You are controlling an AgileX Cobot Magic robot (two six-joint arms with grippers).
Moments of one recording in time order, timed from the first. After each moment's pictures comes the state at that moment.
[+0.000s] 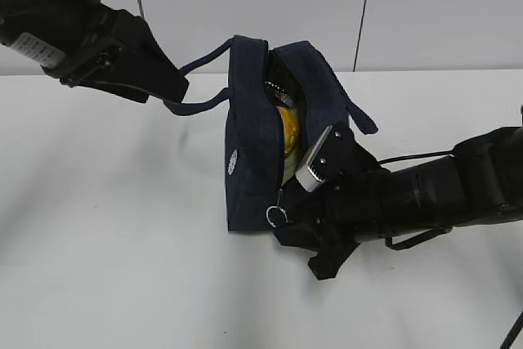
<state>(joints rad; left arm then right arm) -0.32 1.49 -1.24 -0.65 0.94 0.51 0.36 1.88 -0.77 1.81 0.64 -2.44</state>
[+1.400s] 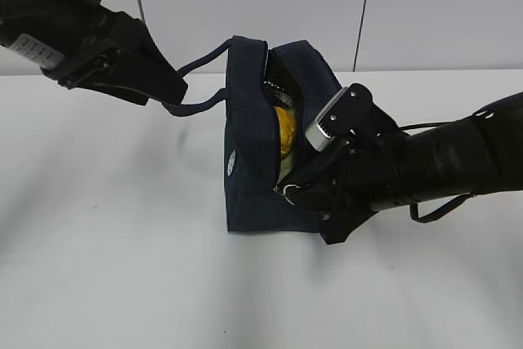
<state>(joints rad) -0.32 1.49 -1.24 -0.64 0.95 0.51 0.36 1.73 -0.80 1.56 0.52 -2.09</state>
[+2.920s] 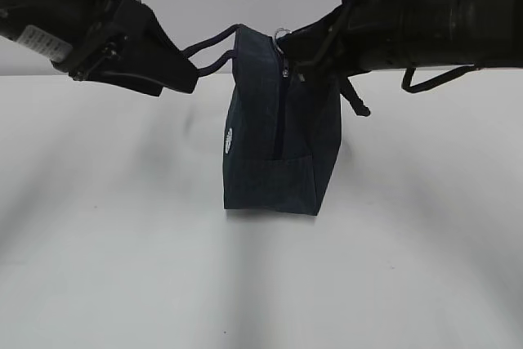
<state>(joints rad) -0.32 1.49 -1.24 -0.72 0.95 0.56 0.36 1.58 -1.05 1.62 0.42 -2.00</state>
